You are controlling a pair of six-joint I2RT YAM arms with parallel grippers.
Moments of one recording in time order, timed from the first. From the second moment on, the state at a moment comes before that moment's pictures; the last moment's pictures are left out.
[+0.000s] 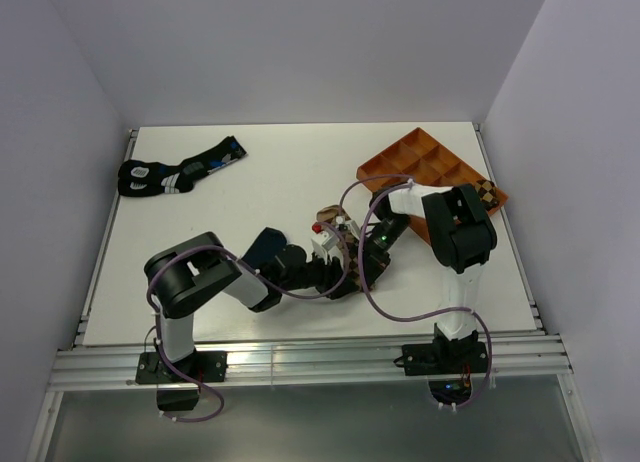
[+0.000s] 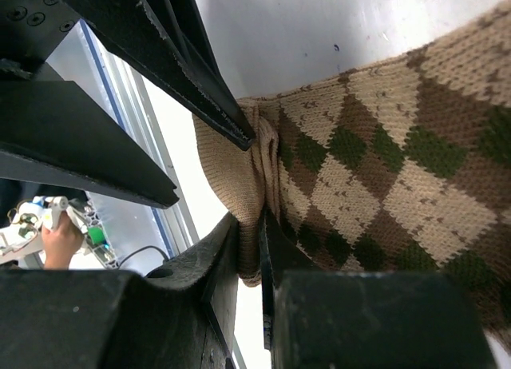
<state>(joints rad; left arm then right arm) -0.97 1.88 0.58 1.02 0.32 -0.60 0.33 2.00 1.17 -1.13 -0.81 -0.83</state>
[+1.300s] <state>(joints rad) -1.01 1.88 0.86 0.48 0.22 -0.60 0.28 1.84 1.07 -1.01 -0.72 -0.77</state>
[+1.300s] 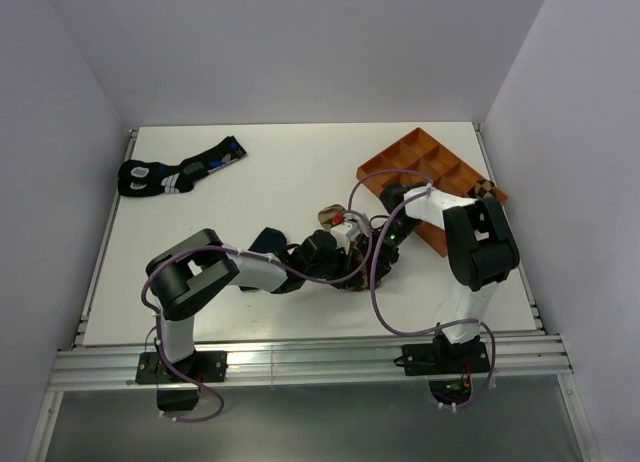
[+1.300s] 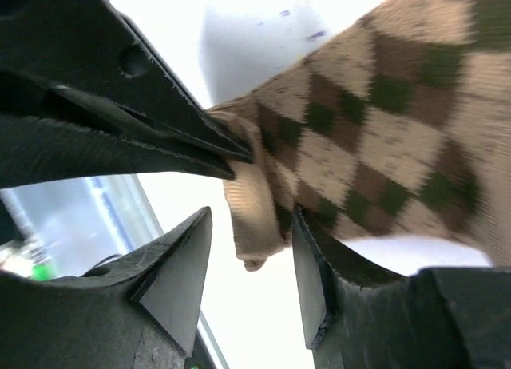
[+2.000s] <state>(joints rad) -1.01 1.89 1.04 0.08 0.21 -0.81 0.16 1.49 0.90 -0.74 -0.57 -0.65</state>
